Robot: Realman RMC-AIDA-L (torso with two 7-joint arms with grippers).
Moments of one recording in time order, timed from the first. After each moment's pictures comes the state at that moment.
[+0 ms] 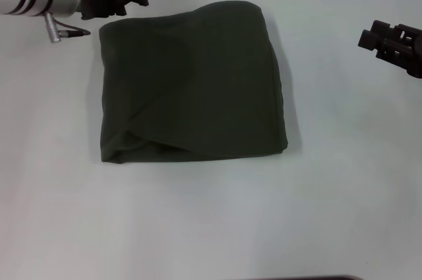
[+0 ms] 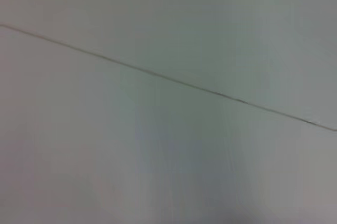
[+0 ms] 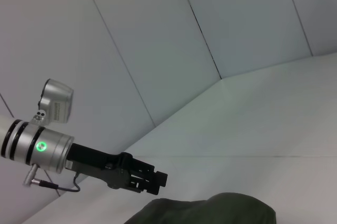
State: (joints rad) left arm -0.79 -2.15 1.00 0.80 2.50 0.90 -2.91; right arm 0.34 2.04 -0.49 -0.65 -1.87 -1.60 1.47
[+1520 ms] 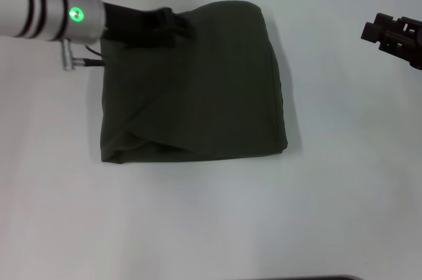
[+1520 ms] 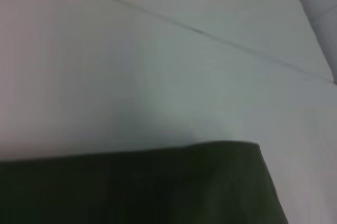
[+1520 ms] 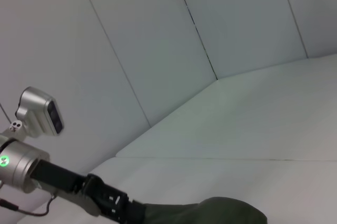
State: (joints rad) left arm -0.73 -2.16 1.01 0.85 2.30 1.16 -2.75; right arm 0.36 2.03 -0.49 -0.65 -1.87 -1.59 1.48
